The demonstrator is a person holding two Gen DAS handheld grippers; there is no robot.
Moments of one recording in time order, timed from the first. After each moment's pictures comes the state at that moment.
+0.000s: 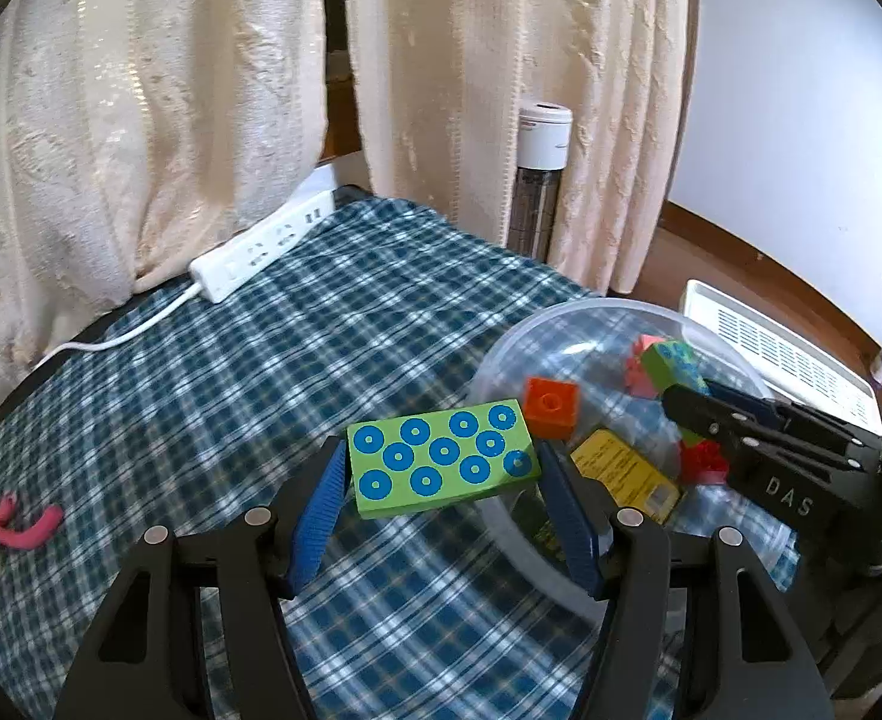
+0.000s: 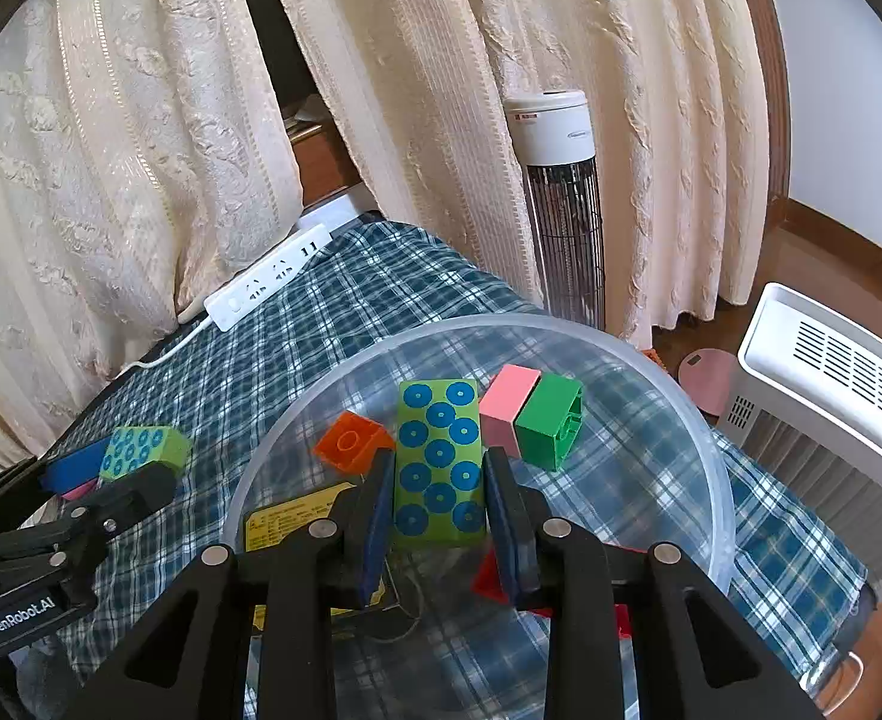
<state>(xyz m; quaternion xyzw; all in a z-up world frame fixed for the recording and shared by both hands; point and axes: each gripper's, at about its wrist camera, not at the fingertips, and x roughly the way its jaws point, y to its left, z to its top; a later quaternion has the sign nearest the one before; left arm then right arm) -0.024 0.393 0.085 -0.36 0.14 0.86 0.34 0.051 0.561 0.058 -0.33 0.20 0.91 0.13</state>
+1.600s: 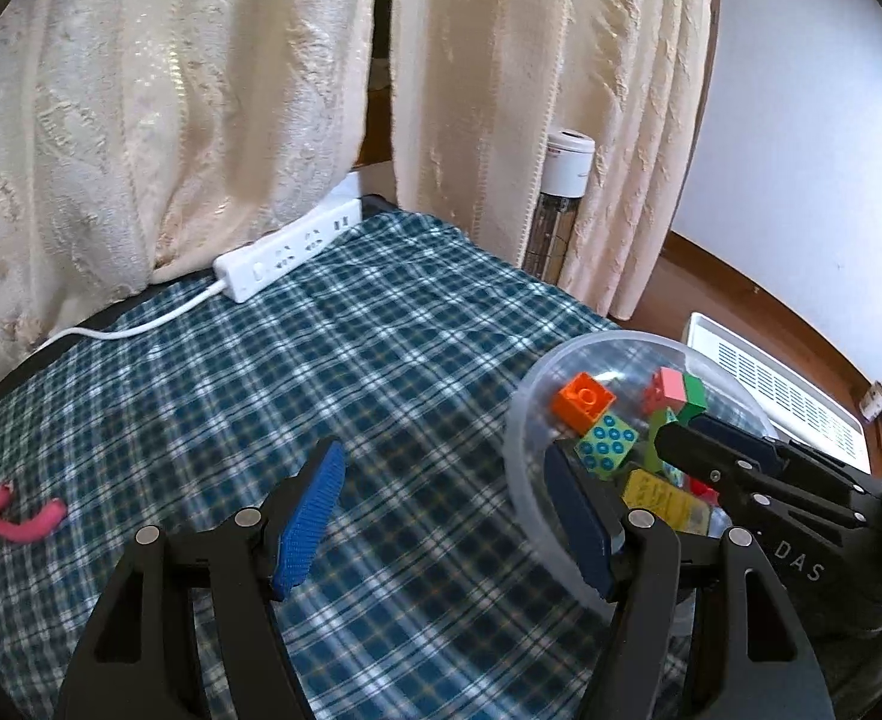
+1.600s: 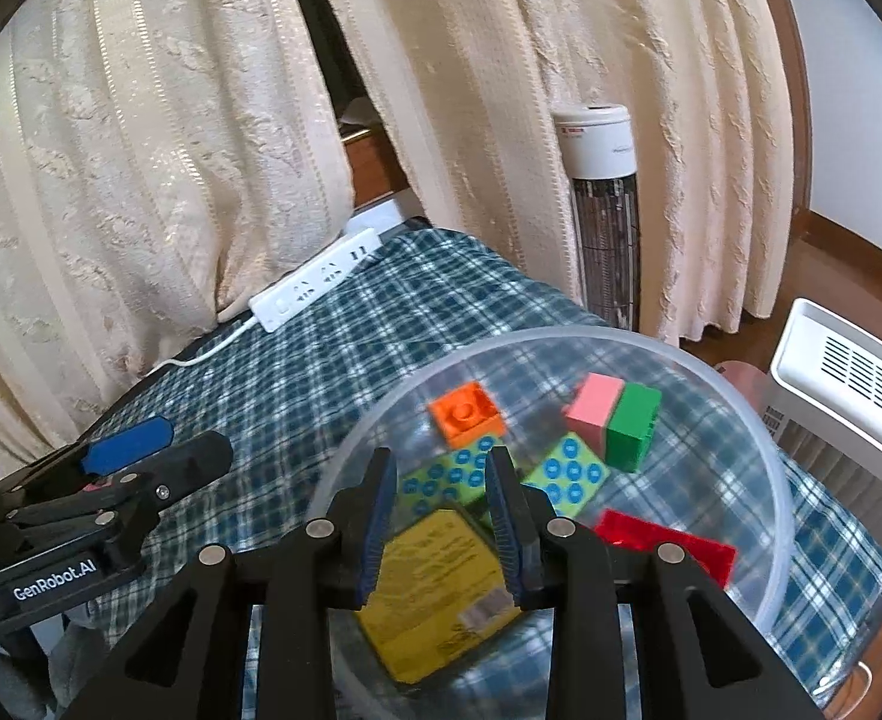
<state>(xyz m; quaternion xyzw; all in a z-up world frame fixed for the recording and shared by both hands) -0.044 0.361 0.095 -0.36 0.09 0.87 0.33 0.041 0.520 0.076 -0.32 0.19 0.92 0.10</state>
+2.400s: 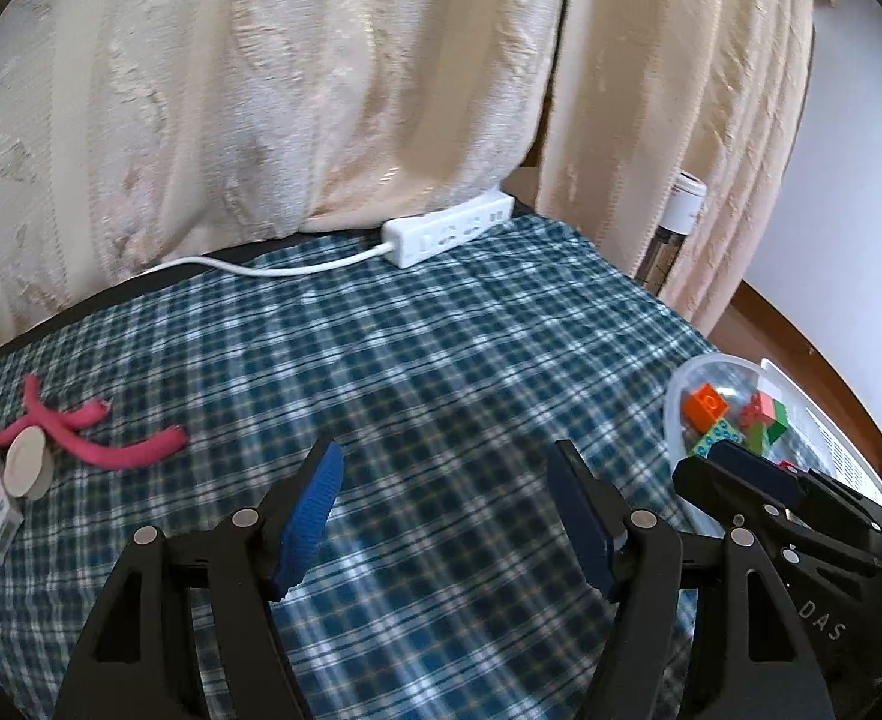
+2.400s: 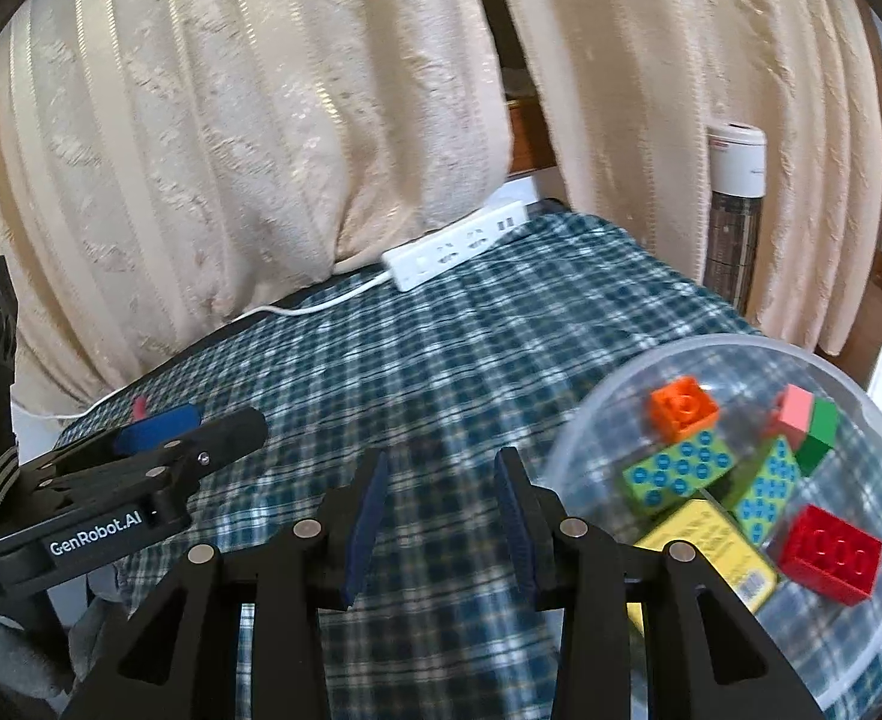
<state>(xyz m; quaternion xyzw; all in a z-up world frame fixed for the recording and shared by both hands) -0.067 0.256 0.091 -0.38 0.04 0.89 0.23 0.006 0.422 0.086 -0.33 0.15 0.93 0.01</state>
